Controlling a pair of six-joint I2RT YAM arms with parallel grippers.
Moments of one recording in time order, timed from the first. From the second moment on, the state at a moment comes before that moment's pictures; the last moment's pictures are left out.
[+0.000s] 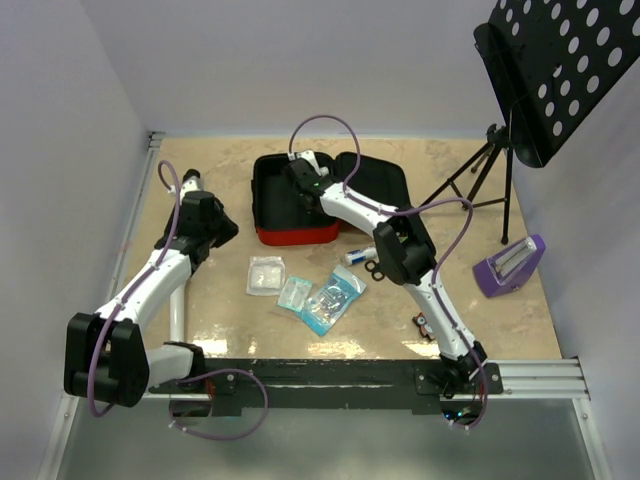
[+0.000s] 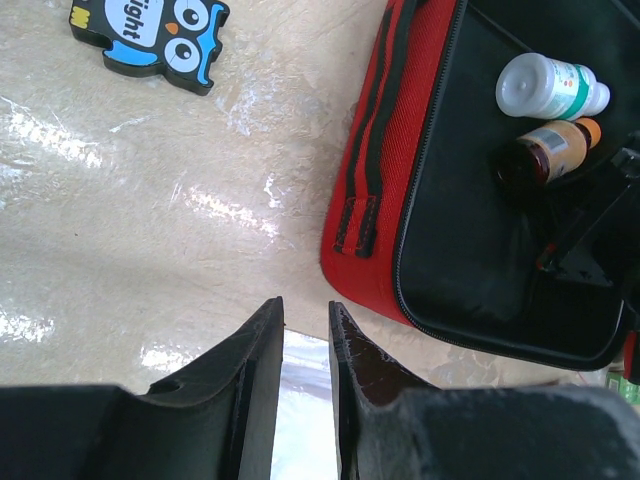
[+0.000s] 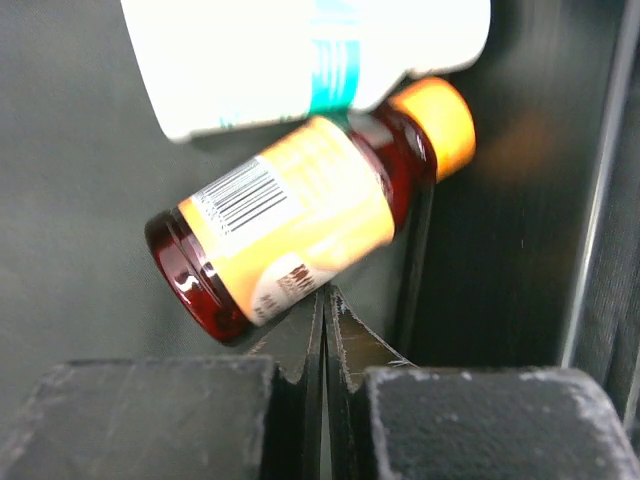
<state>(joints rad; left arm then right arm) -0.18 1.23 0.77 -0.23 -0.12 -0.73 0.71 2.45 2.08 -0.56 0.53 0.24</state>
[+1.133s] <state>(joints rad) -0.18 1.23 0.77 -0.23 -0.12 -0.73 0.72 2.32 2.04 -0.36 0.40 0.29</state>
